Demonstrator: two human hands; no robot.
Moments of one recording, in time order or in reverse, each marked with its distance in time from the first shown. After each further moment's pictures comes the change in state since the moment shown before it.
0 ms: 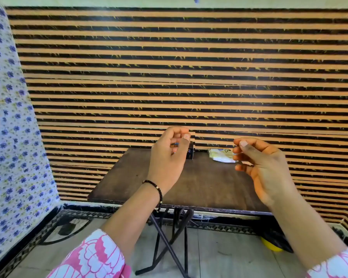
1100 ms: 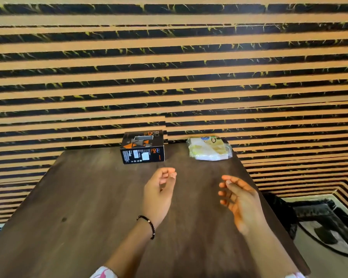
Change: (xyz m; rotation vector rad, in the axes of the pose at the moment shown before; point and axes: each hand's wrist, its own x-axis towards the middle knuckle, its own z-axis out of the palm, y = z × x) left_hand 0.157 -0.354 0.240 -0.072 -0.201 -0.567; right_hand 0.310 0.300 -0.081 0.082 0.341 0.519
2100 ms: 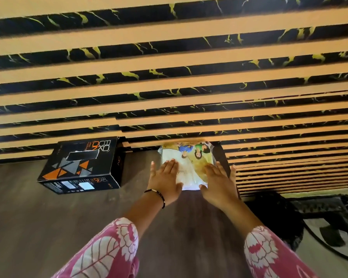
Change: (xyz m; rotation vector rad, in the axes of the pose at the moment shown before) left_hand 0.274 -0.137 0.207 1.265 -0.616 0.015; right_hand 0.371 0.054 -0.034 -1.699 -0.282 -0.262
